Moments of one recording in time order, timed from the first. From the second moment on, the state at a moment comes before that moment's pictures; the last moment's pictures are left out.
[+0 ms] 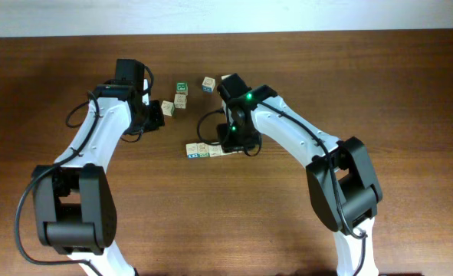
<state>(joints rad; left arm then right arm) -0.06 1.91 1.43 -0.81 0.03 -0.25 0.55 2.15 1.70 -0.97 -0.26 0.34</state>
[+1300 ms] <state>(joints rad) 0.11 1.91 1.43 -0.80 0.03 -0.33 0.73 2.22 1.72 -0.60 0.00 0.39</state>
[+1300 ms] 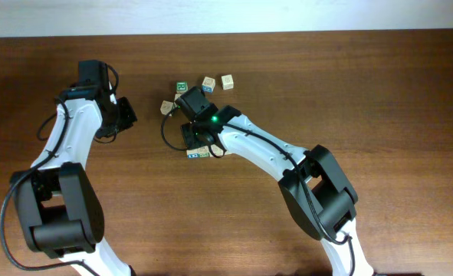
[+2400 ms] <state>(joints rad) 0.05 1.91 1.40 -0.91 0.14 -0.36 0.41 2.21 2.07 -1.34 -0.15 0.36</state>
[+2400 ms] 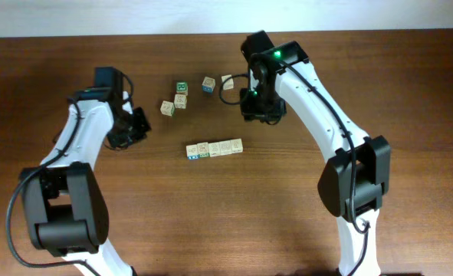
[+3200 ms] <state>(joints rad) -0.19 1.98 1.33 -0.86 0.16 -0.45 0.38 2.21 1.69 -1.05 -0.35 0.34</state>
